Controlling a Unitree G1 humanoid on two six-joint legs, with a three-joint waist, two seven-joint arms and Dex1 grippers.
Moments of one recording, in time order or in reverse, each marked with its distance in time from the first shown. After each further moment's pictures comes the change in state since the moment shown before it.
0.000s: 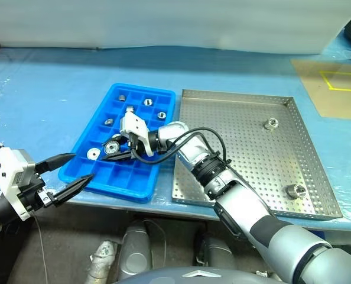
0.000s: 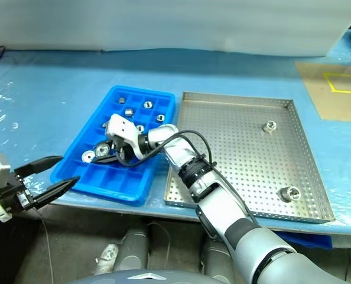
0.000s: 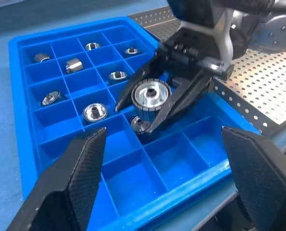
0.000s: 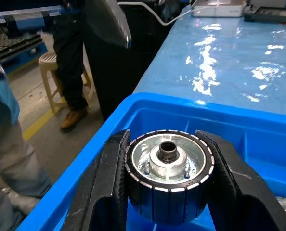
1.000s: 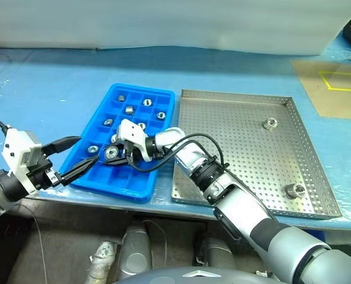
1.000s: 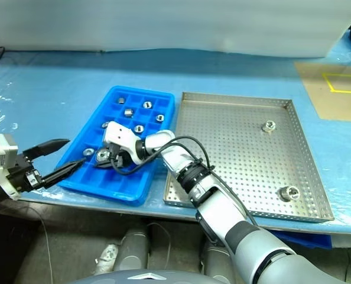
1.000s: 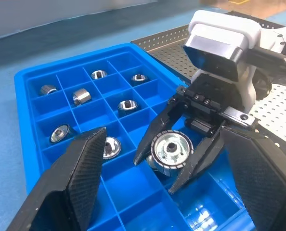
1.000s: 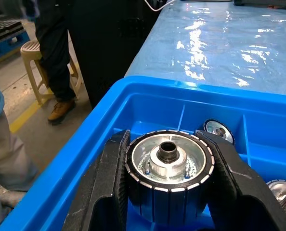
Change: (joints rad) left arm -0.222 0.073 -0.130 0.157 0.012 -0.047 0.015; right arm 0.027 0.007 0.064 -0.054 -0.004 0.030 -0.117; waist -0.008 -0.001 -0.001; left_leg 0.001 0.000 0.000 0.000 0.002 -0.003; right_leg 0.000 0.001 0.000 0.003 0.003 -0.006
